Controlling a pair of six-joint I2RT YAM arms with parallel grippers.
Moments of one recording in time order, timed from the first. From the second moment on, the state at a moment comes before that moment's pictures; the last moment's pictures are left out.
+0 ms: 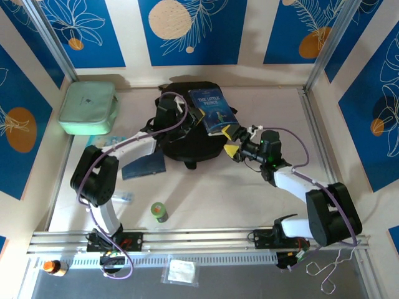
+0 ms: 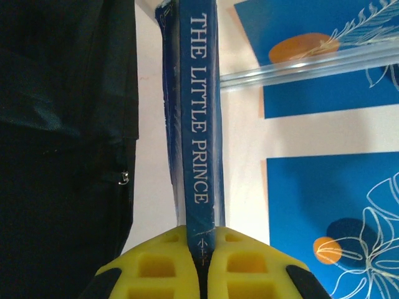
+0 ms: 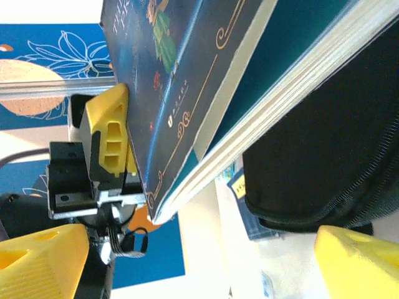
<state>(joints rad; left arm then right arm) -0.55 1.78 1.19 0.30 0.33 -1.24 0.30 1.31 0.52 0.56 -0.57 1.43</state>
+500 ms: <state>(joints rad) -0.54 1.76 1.06 0.56 0.29 -1.41 0.38 1.53 0.64 0.78 -0.41 1.54</state>
